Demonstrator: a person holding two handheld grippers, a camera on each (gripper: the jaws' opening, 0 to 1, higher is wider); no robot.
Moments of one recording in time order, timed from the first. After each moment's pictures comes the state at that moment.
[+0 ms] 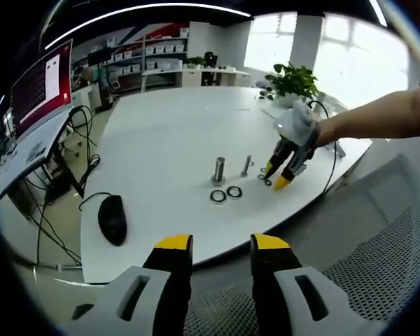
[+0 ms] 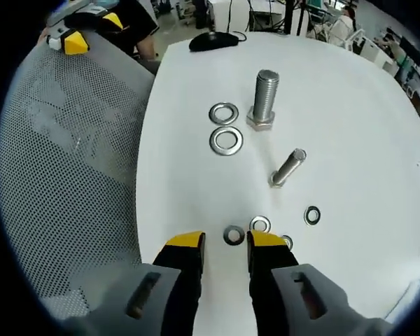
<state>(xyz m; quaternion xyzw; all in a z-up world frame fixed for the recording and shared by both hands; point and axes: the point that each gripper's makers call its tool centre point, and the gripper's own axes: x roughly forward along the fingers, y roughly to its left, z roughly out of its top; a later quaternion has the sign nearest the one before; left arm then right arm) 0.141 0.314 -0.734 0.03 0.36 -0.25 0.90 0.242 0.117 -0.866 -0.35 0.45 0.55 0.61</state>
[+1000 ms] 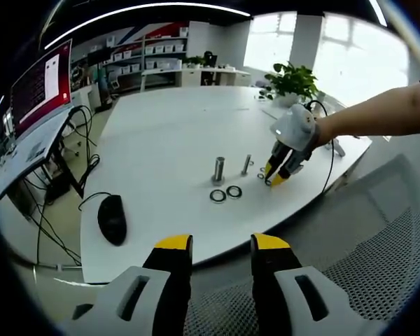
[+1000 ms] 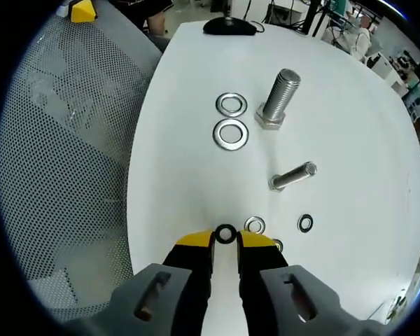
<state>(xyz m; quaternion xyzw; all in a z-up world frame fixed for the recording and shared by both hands) 0.140 0.314 -0.735 0.03 0.36 -0.25 0.90 0.246 0.112 -0.870 -0.43 0.43 0.54 0.59</state>
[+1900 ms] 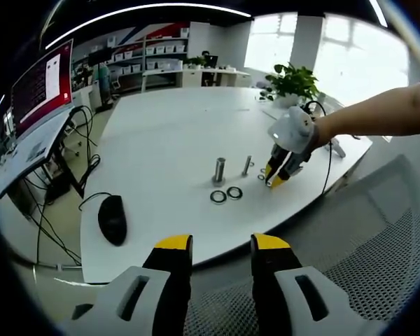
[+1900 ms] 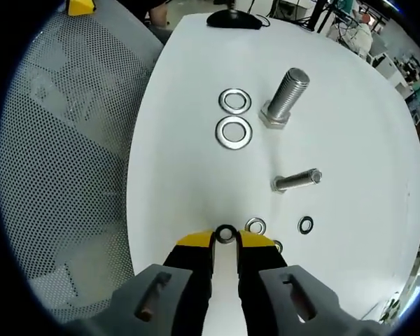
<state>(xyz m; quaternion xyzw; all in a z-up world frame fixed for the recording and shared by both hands) 0.141 0.315 -0.734 0.03 0.36 -0.25 0.90 0.246 0.116 -0.870 -0.45 0.45 0.53 0.57</state>
